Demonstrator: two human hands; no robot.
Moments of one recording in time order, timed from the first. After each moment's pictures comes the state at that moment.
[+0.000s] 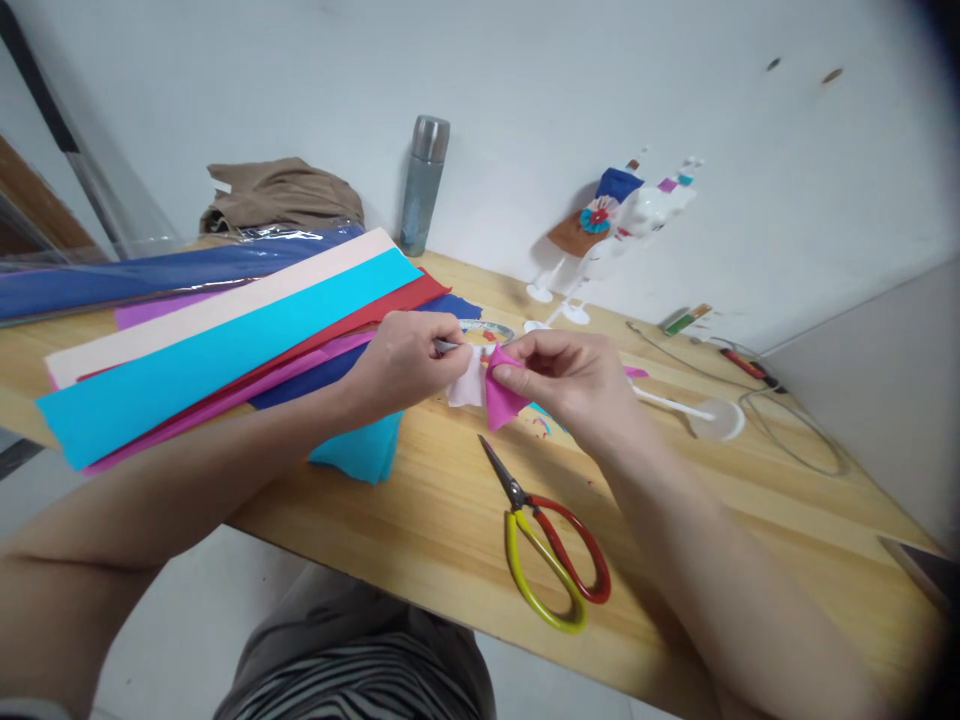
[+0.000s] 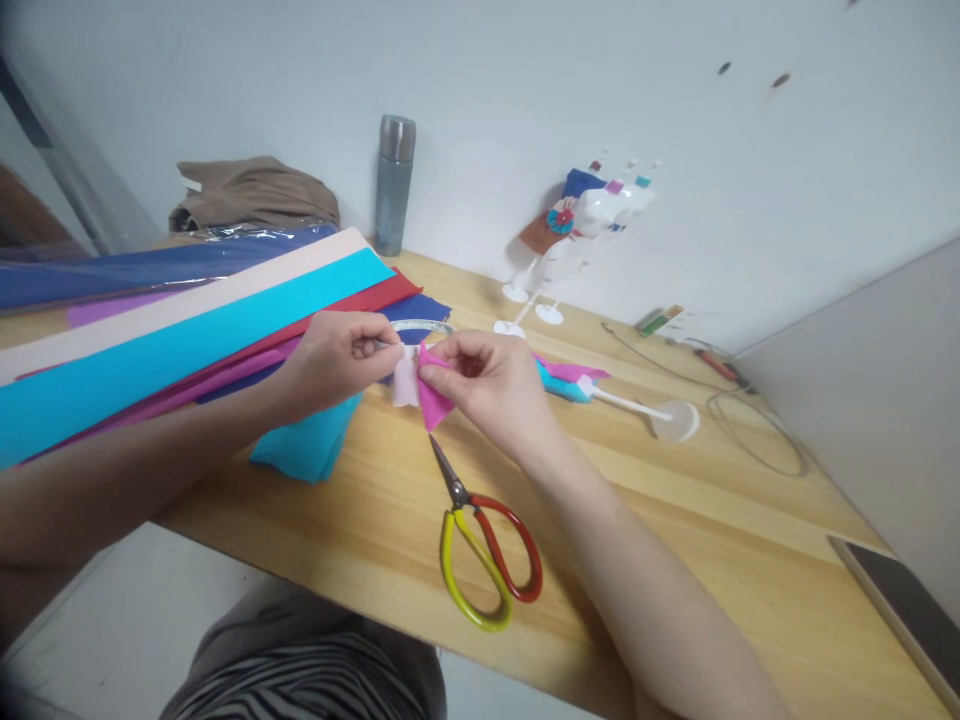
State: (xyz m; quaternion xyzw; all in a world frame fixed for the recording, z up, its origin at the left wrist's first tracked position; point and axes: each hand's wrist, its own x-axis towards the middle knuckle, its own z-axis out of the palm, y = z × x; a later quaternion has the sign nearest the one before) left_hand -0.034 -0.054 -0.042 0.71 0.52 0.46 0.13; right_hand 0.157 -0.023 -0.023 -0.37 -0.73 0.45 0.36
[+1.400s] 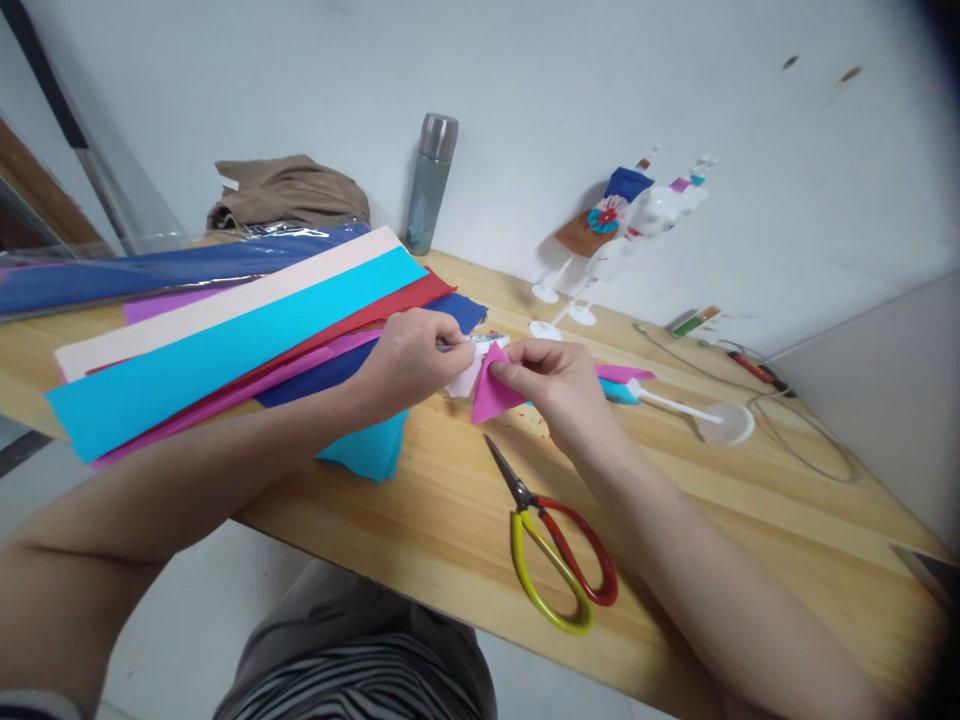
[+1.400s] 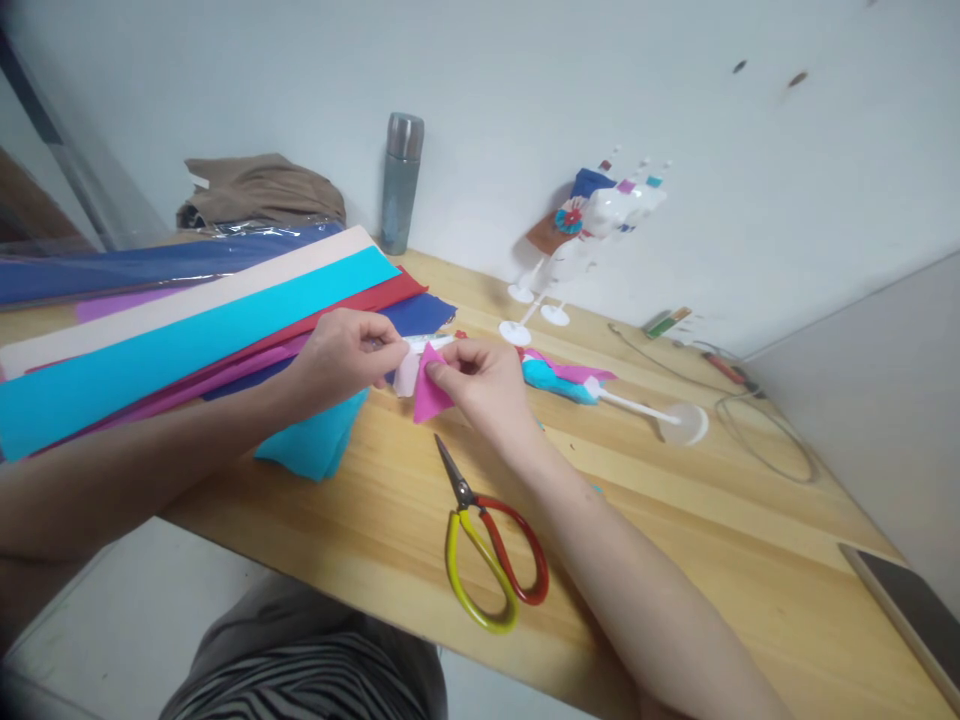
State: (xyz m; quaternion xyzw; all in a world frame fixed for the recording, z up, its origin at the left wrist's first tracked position) left_hand -0.032 -0.055 -0.039 0.66 0.59 0.42 0.19; right_hand 0.148 -0.009 -0.059 -0.41 -0.69 0.44 0.40
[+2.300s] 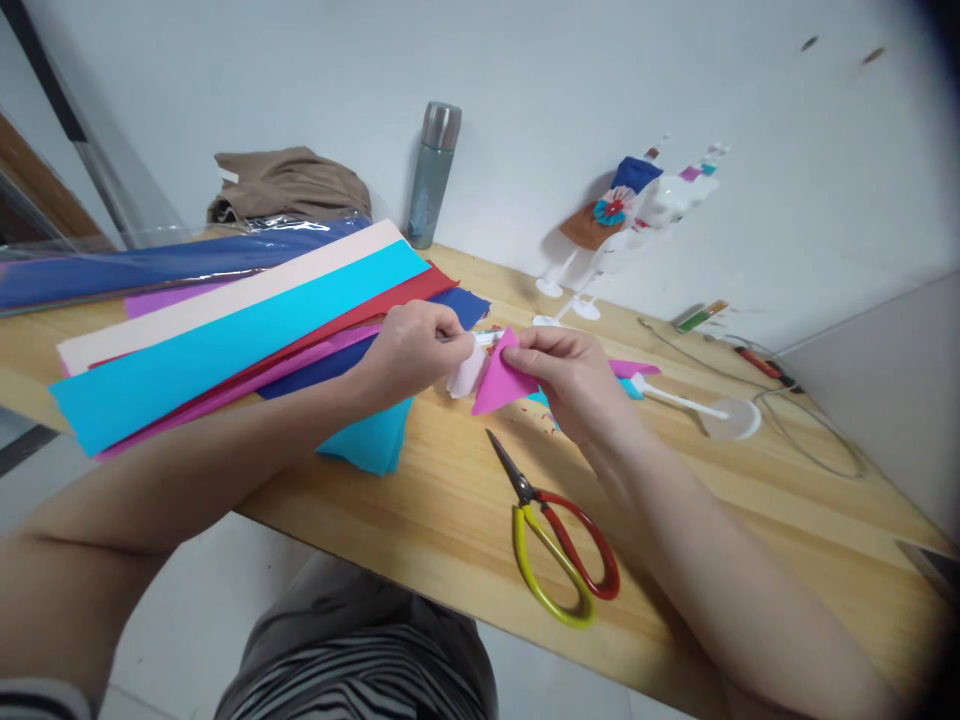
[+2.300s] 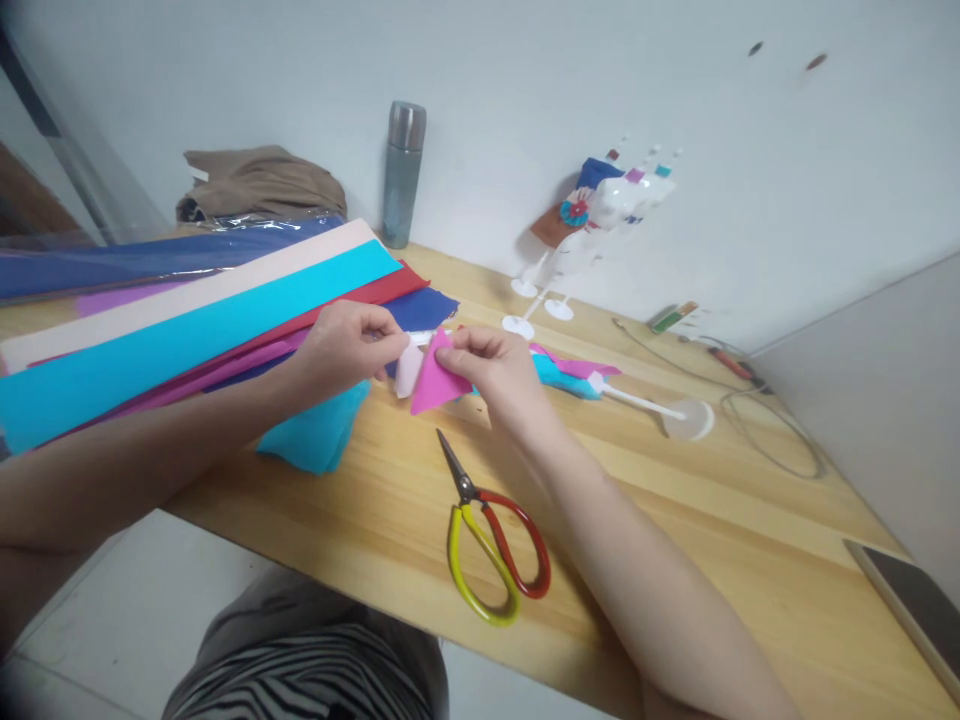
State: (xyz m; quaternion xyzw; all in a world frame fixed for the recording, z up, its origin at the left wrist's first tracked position) left_hand -0.033 -0.052 -0.038 0.64 0.61 0.41 0.21; right_hand 0.154 -0.004 -0.050 -0.39 -0.64 0.53 0.40
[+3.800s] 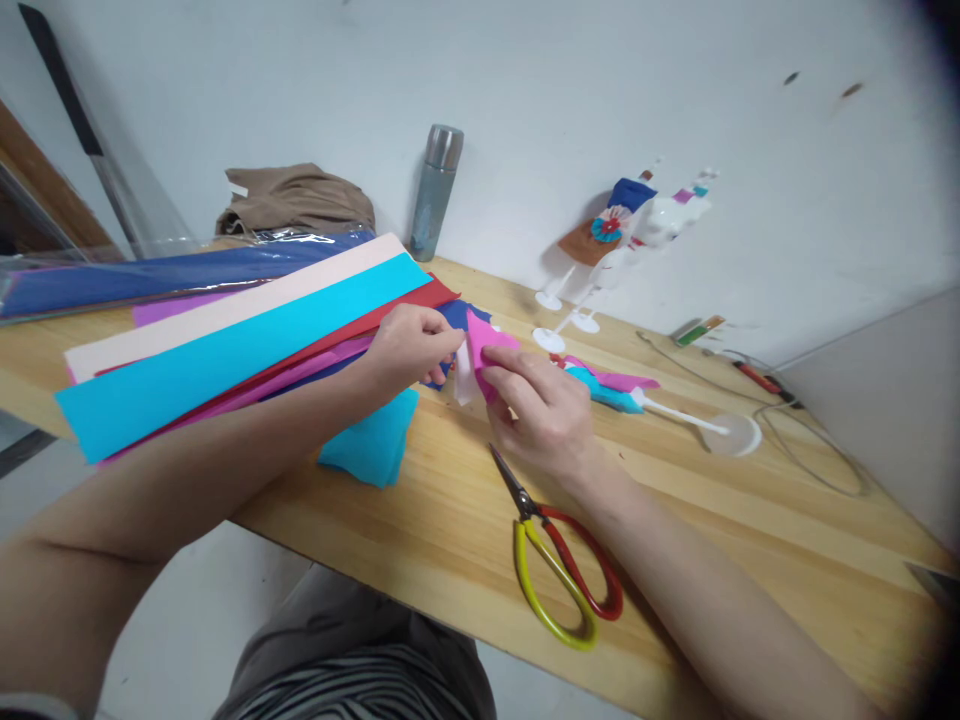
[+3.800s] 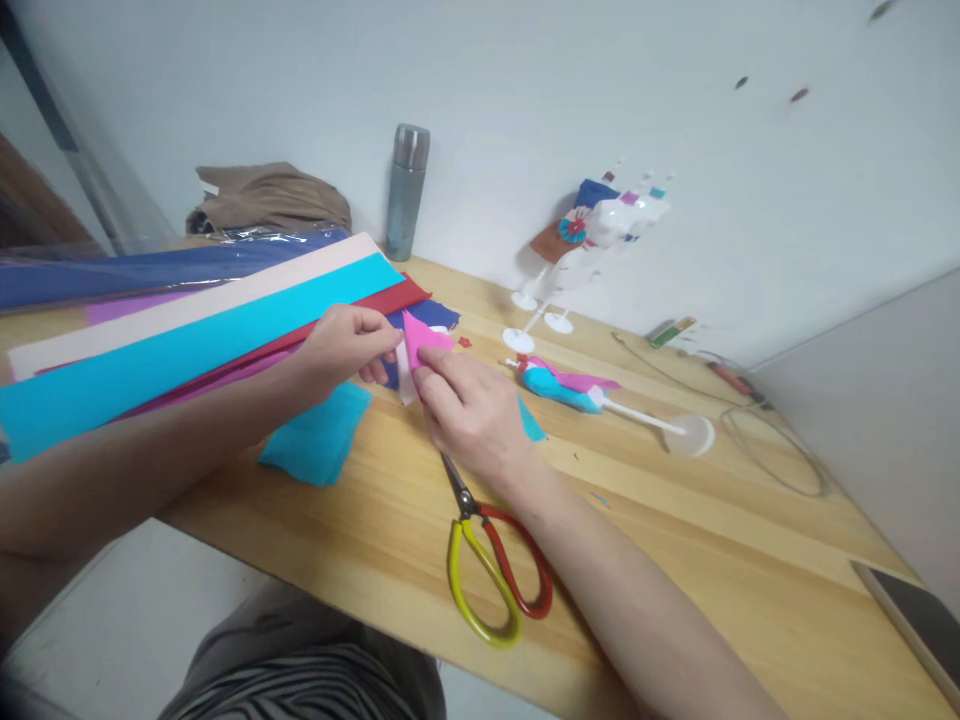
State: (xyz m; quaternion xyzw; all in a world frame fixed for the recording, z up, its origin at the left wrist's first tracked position) left_hand -0.037 -0.043 -0.035 0.52 0.61 0.46 0.38; right_hand 0.157 -0.007 -0.079 -0.15 -0.89 -0.15 0.40
